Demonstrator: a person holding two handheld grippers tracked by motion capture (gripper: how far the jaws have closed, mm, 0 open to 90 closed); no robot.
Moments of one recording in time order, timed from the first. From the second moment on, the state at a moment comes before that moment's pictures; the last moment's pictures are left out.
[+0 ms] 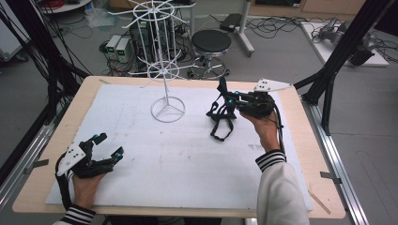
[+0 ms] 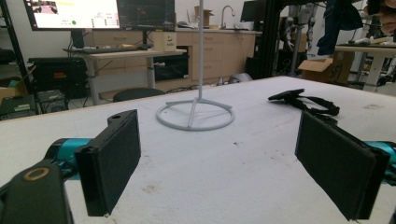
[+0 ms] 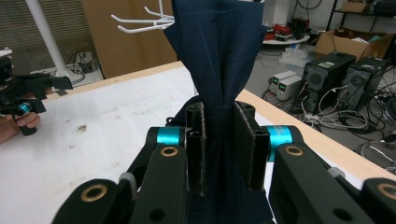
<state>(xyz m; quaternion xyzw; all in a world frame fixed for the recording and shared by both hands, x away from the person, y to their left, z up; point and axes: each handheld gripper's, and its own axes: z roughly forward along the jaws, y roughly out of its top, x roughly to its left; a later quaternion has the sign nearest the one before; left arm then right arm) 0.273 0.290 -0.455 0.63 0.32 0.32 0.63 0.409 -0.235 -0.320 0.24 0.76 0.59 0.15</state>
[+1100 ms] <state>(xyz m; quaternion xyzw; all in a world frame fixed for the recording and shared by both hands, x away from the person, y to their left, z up) 0.273 0.290 -0.455 0.63 0.32 0.32 0.63 0.435 -0.180 -0.284 0.20 0.75 0.62 0.15</state>
